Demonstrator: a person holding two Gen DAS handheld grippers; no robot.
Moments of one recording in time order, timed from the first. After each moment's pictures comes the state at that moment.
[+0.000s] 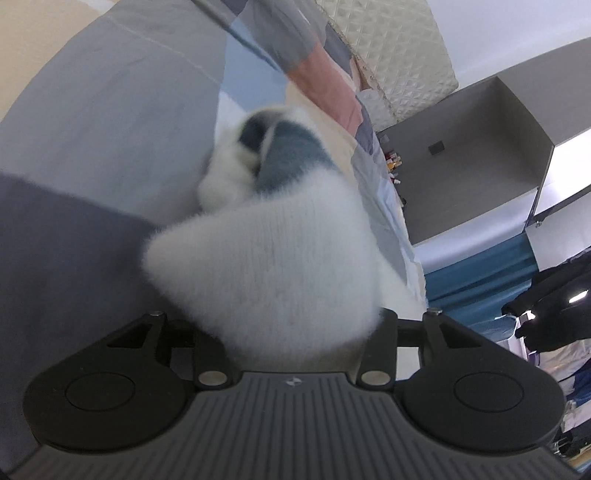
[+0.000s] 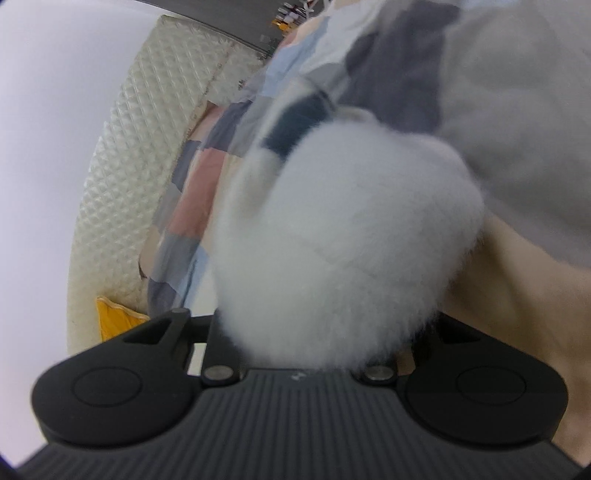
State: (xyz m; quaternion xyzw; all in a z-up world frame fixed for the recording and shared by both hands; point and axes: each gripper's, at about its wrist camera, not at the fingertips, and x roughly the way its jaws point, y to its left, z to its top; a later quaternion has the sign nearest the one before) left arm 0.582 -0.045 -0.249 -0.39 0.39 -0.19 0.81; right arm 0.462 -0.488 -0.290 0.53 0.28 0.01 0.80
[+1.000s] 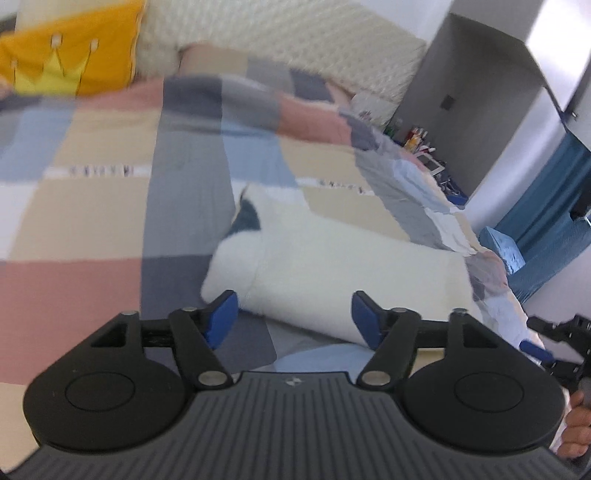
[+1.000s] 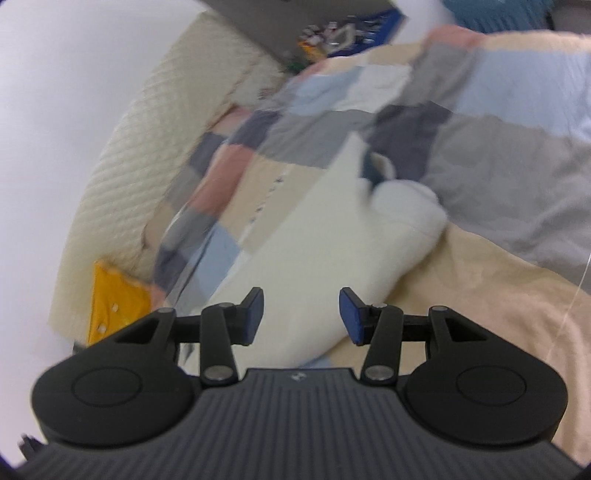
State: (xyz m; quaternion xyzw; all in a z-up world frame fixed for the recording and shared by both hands) left arm 0.393 -0.074 -0.024 -0.13 0.37 -0.10 0.91; right arm 0.330 -0.454 -0.102 0.42 0.30 -0.01 0.86
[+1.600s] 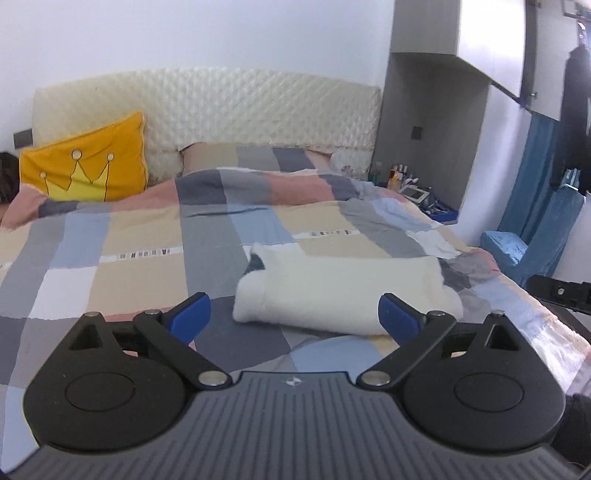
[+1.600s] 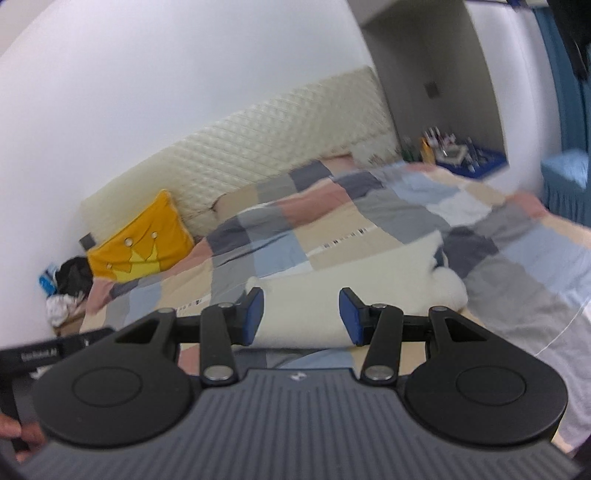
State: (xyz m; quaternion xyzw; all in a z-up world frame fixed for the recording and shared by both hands) left arm 0.188 -0.091 0.063 -0.02 0.25 -0.09 0.96; right arm 0.177 -0.361 -0.005 0.17 0.20 0.07 0.96
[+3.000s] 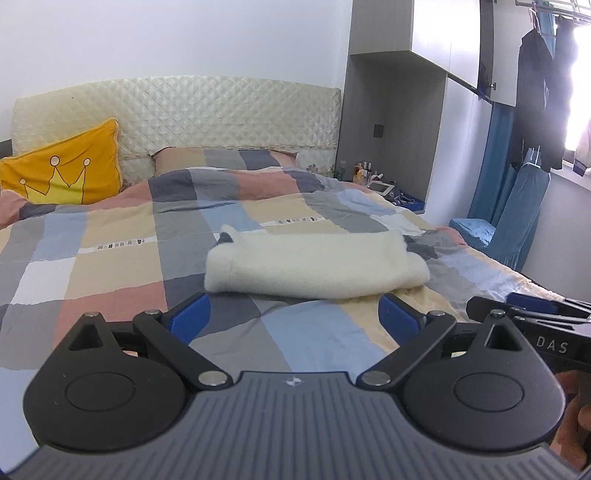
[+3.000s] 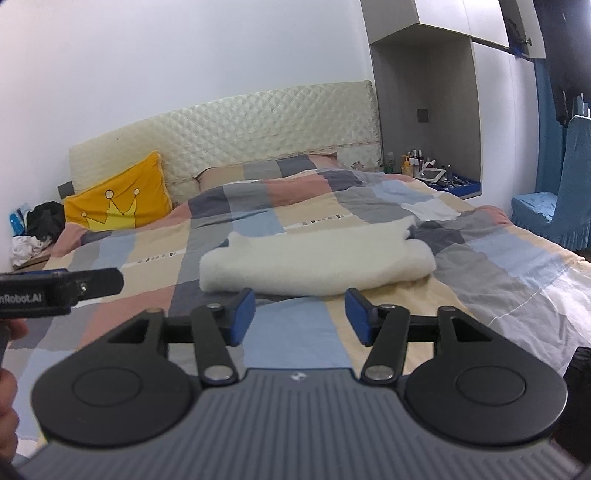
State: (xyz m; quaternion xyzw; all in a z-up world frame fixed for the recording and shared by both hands) left arm 0.111 -0.094 -0.001 -0.01 0.23 -0.14 0.96; right arm 0.101 -0.300 -0.070 0.08 0.19 0.01 0.98
